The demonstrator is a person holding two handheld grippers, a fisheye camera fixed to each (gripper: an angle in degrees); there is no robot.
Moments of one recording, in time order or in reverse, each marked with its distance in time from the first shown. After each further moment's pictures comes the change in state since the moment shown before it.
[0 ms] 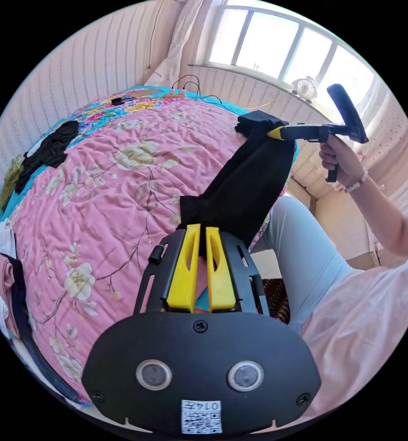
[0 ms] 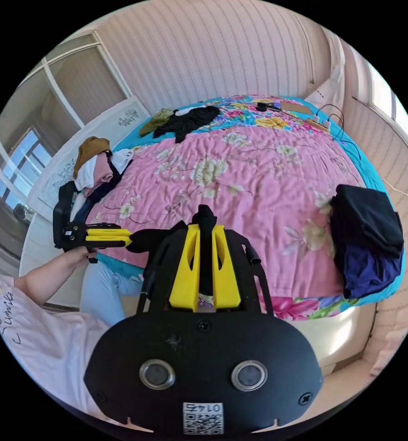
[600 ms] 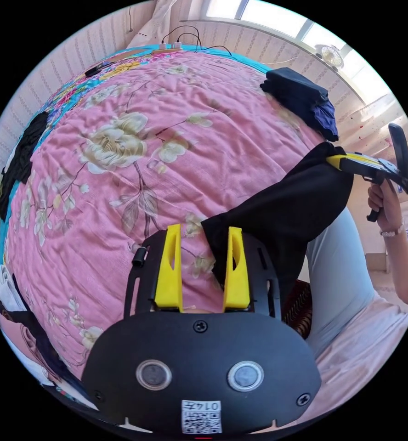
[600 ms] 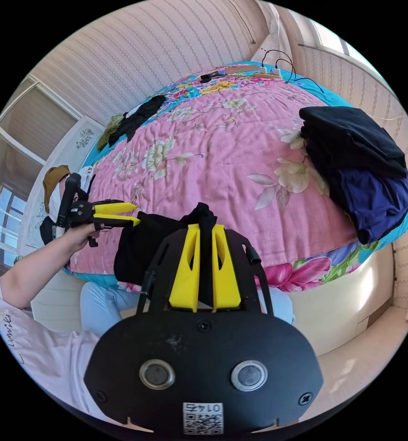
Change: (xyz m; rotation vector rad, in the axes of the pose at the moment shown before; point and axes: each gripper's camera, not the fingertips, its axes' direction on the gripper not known) left arm -0.004 -0.147 0.159 -0.279 -0.039 0.047; right arm 0.142 0.100 0.008 -0.064 0.019 0.285
